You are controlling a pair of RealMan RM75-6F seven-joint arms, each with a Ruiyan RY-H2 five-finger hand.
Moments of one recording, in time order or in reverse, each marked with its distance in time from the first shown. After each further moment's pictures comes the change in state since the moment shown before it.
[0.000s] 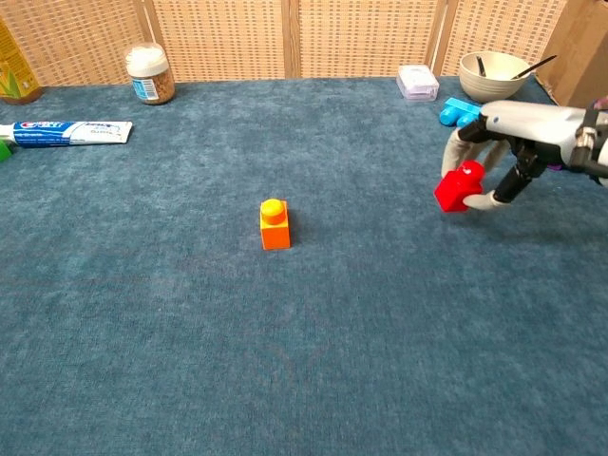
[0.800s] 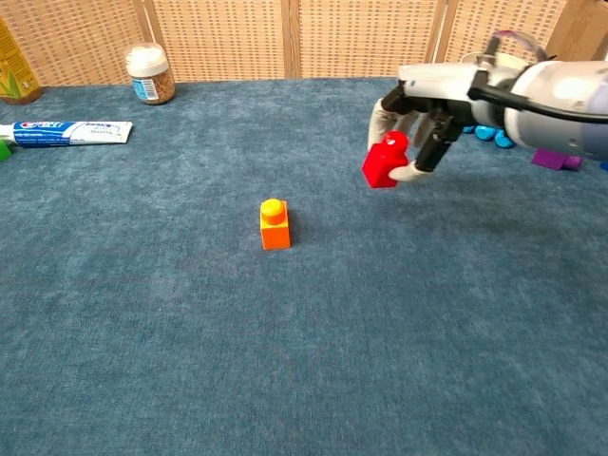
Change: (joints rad) left arm -0.003 -0.001 -0.007 0.023 -0.010 -0.002 -0.015; right arm 0.206 -0.044 0.071 -0.143 0.297 0.071 -0.236
